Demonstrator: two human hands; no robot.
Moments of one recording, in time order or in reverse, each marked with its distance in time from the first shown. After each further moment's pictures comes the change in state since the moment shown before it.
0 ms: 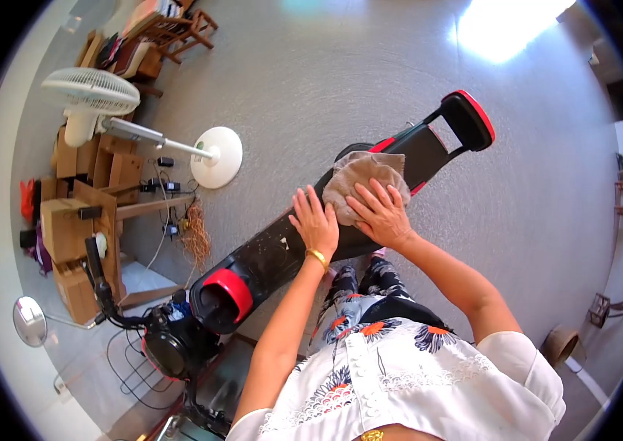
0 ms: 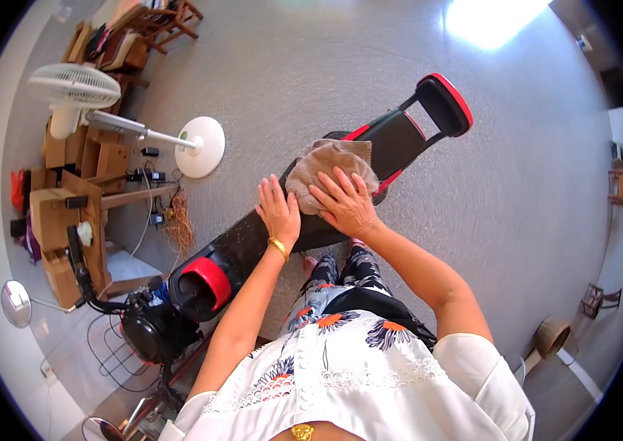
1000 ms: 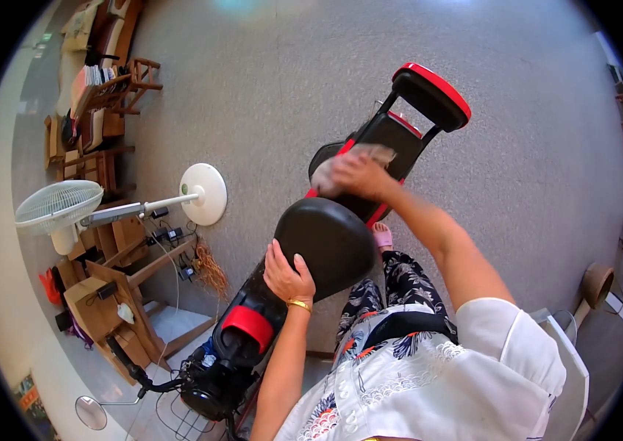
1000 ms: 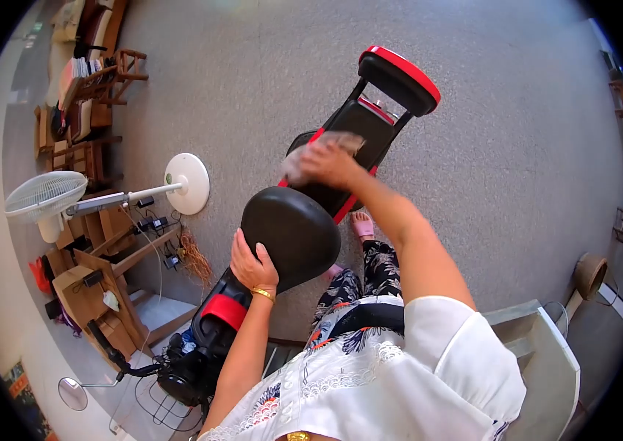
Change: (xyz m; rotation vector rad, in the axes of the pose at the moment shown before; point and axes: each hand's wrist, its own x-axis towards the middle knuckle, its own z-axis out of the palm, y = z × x) left_hand 0.002 0.006 -0.003 0.142 0.073 0.148; right_hand 0.011 0.171 0.135 -0.118 0.003 -0.131
